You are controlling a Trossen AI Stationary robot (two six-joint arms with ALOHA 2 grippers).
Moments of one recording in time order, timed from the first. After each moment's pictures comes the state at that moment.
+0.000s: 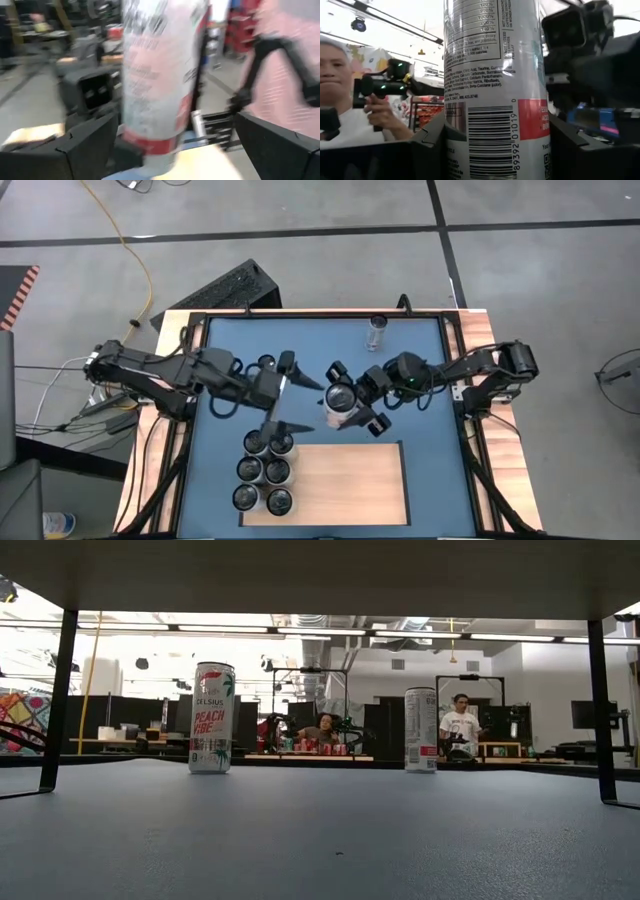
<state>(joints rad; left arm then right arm) -0.24 1.33 1.41 -0.04 -0.02 -0.01 0.06 1.60 0.96 1.25 -0.56 0.27</state>
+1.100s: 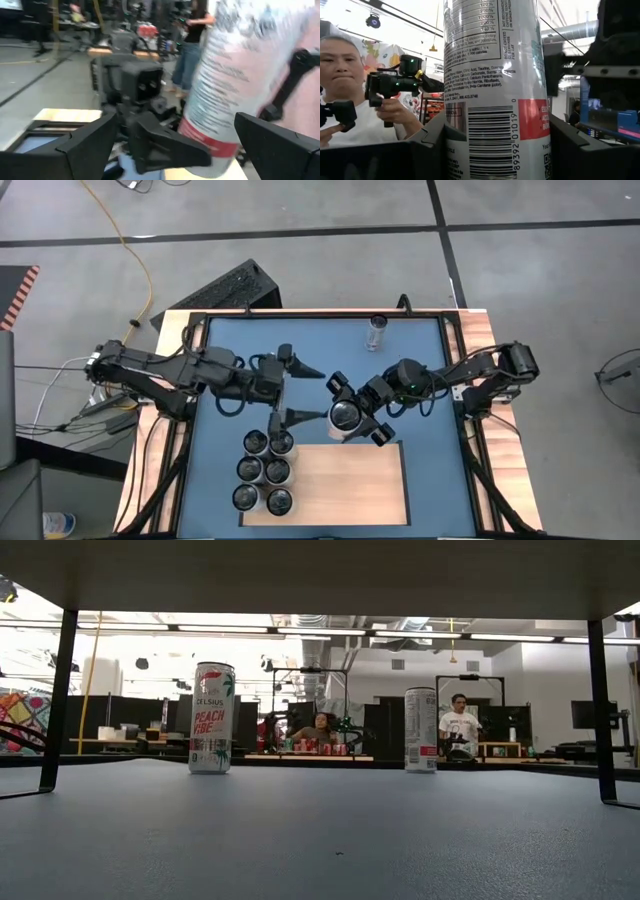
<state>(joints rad) -0.22 1.36 1.41 -0.02 -0.16 -0.10 0.10 1.60 0.96 1.24 -0.57 0.23</state>
